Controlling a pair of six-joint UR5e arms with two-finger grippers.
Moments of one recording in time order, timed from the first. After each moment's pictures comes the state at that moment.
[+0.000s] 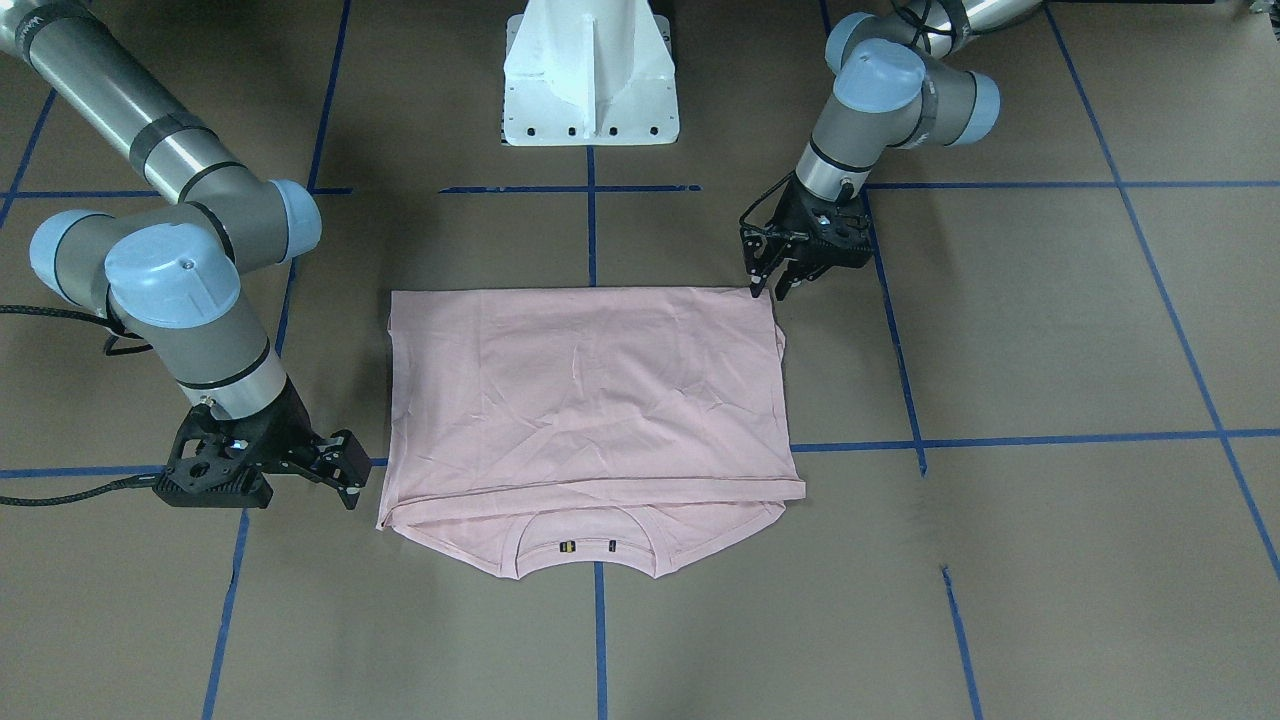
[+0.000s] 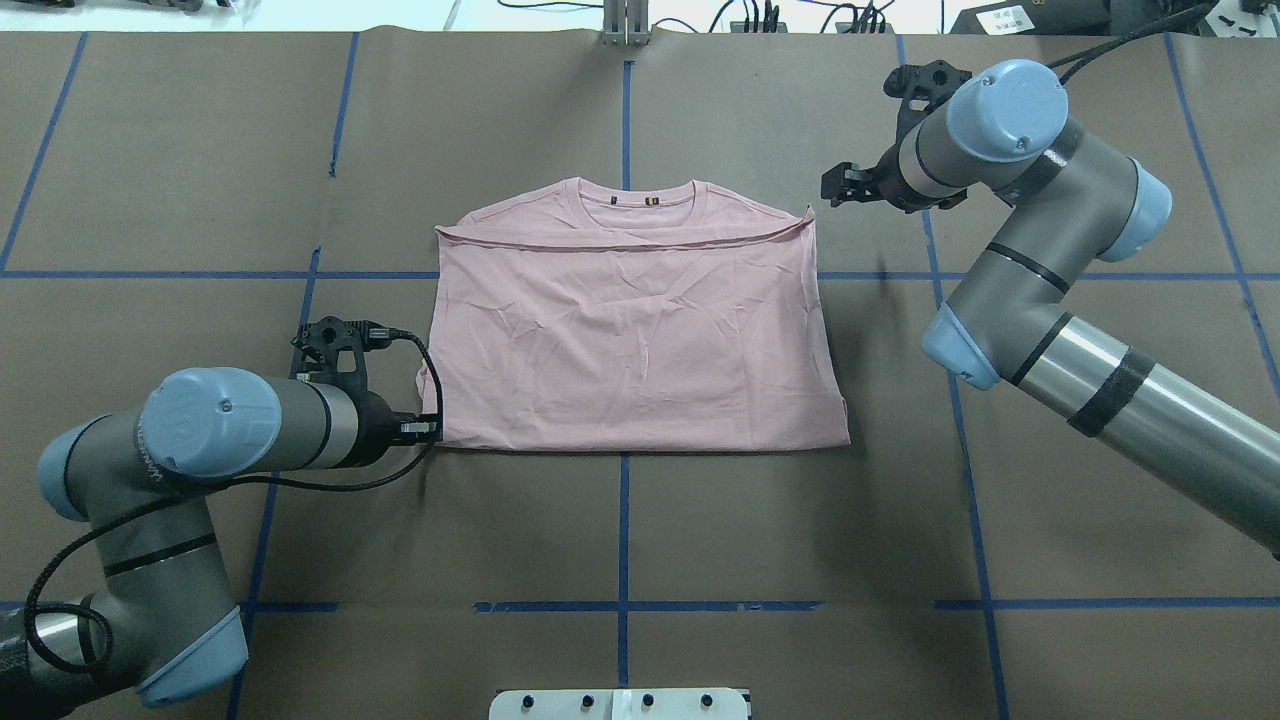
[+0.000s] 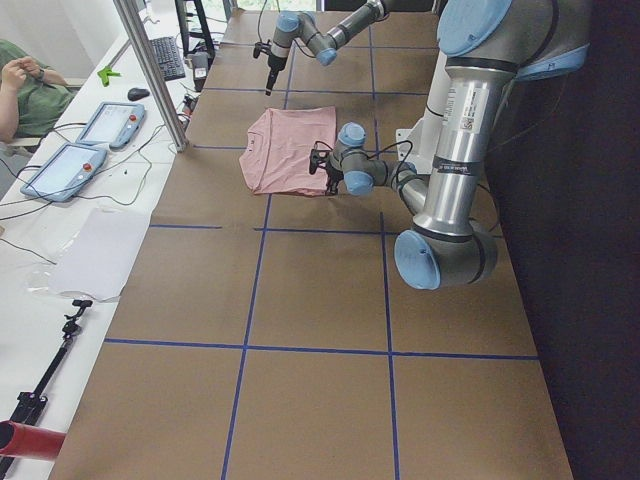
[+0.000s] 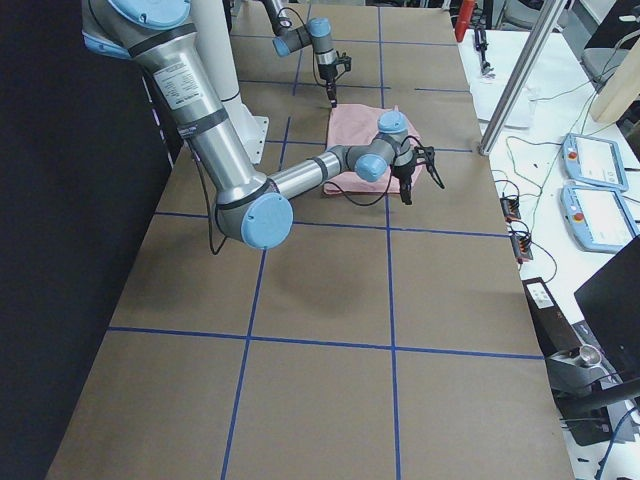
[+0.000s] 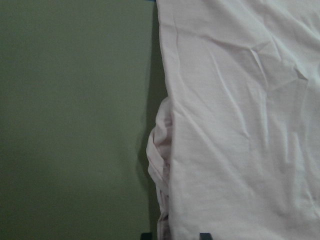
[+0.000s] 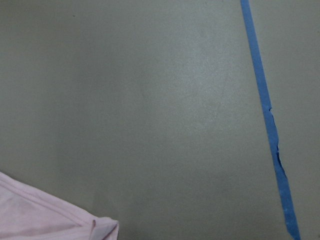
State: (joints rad) left arm -0.45 -1.81 -1.79 -2.13 -1.71 -1.30; right arm 0.84 -1.04 1.40 -1.10 1.84 1.08
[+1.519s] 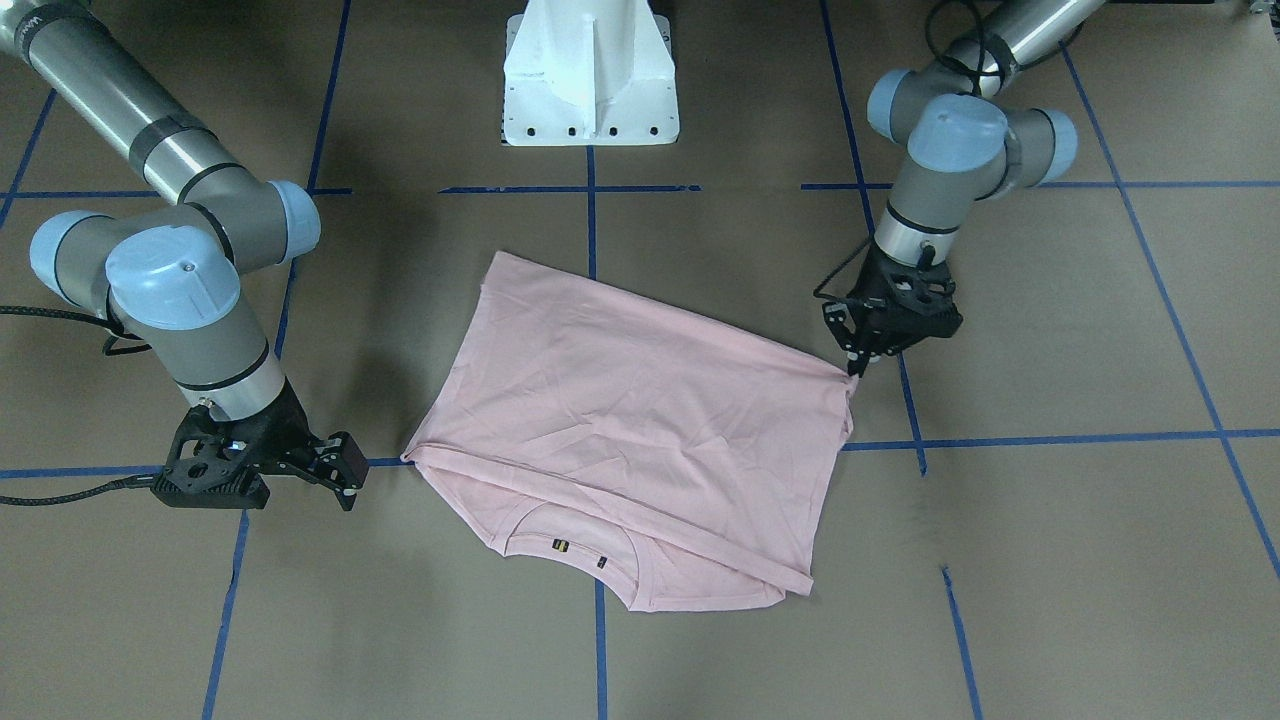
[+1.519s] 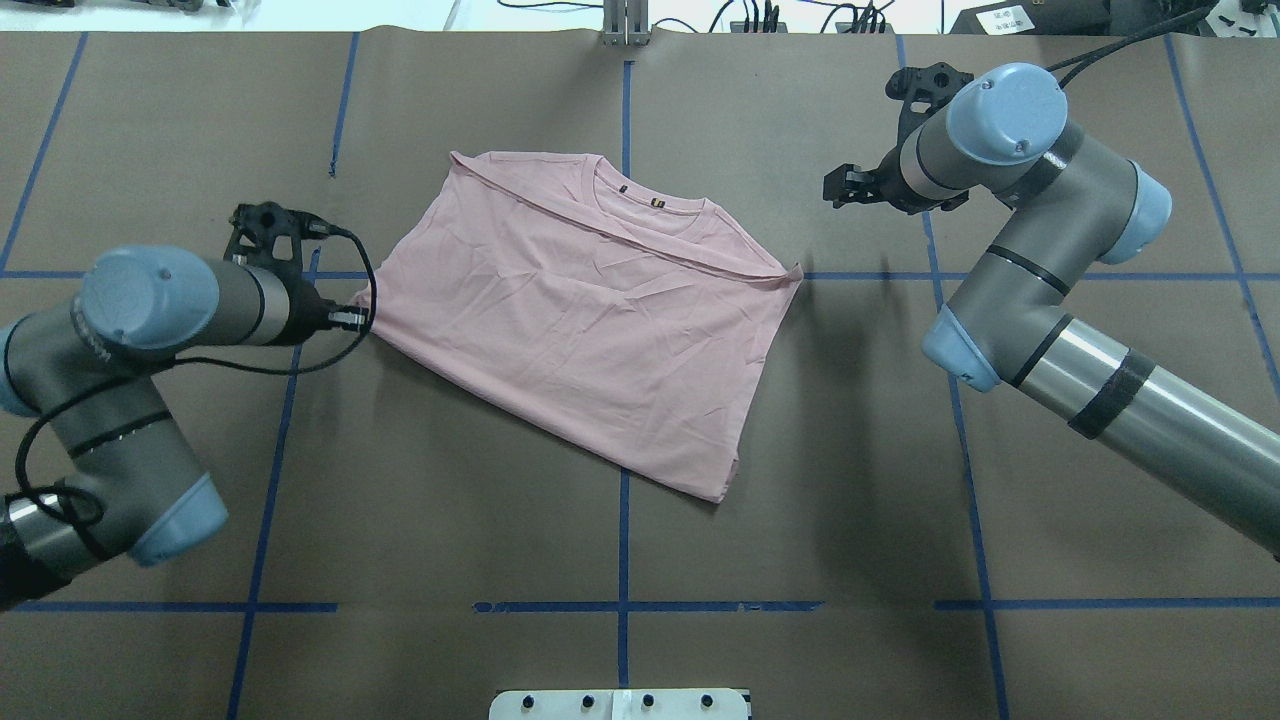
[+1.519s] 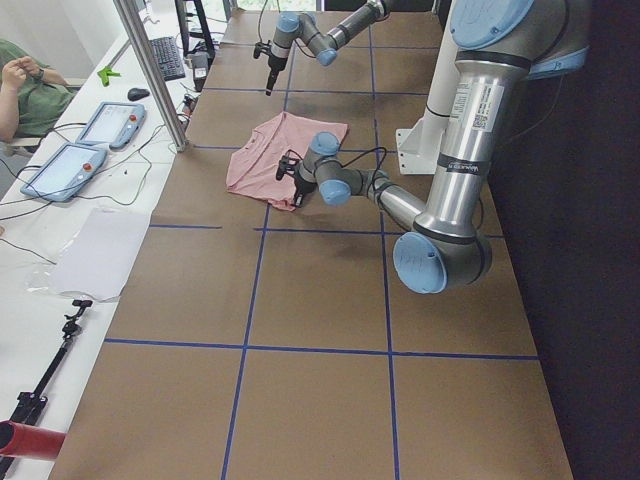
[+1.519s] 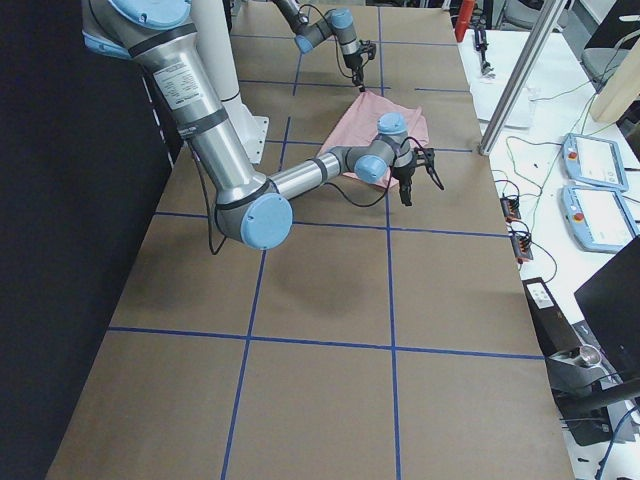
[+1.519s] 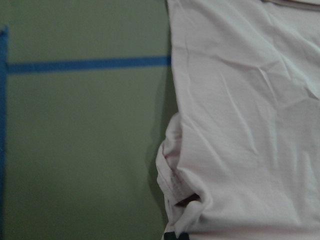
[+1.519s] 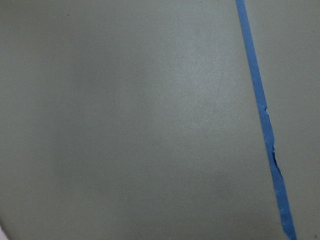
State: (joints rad) left arm -0.70 -1.87 -1.63 -2.13 -1.71 -0.95; right arm 0.84 -1.04 1.39 -1.10 1.83 1.08
